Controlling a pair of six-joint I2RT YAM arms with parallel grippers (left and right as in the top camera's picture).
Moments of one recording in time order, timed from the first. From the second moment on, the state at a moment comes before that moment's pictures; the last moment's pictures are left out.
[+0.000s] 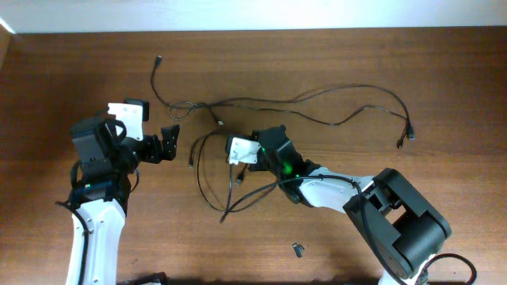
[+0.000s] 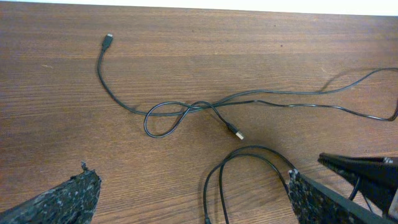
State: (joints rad) left arm 0.25 1.21 0.77 -0.22 0.46 0.16; right arm 0.69 1.92 0.89 0.51 0.03 -0.83
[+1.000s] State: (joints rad) left arm 0.25 1.21 0.77 -0.22 0.46 0.16; right arm 0.35 1.59 0.90 -0.02 0.90 -0.25
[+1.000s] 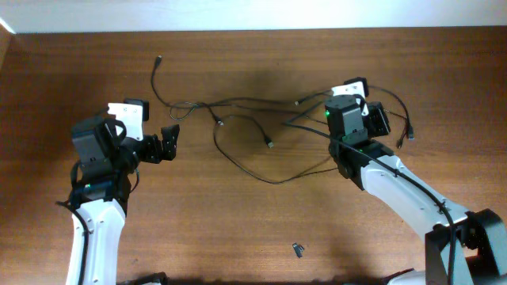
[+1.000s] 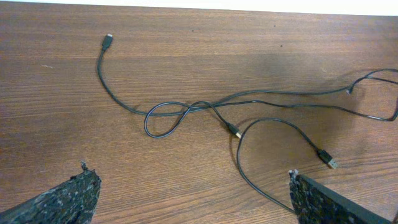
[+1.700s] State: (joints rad) left arm 0.25 1.21 0.77 -0.22 0.47 0.16; right arm -0.13 1.51 0.90 -0.55 0.83 0.19
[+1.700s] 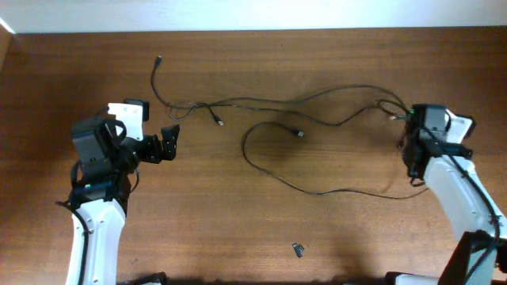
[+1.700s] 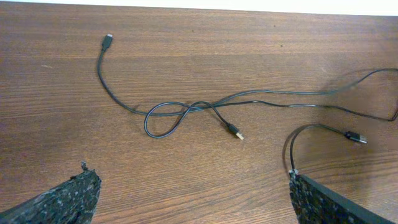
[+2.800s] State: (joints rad) left arm 0.25 1.21 0.77 -0.28 0.54 0.22; right arm -0.18 1.39 0.90 -0.58 0.04 0.28
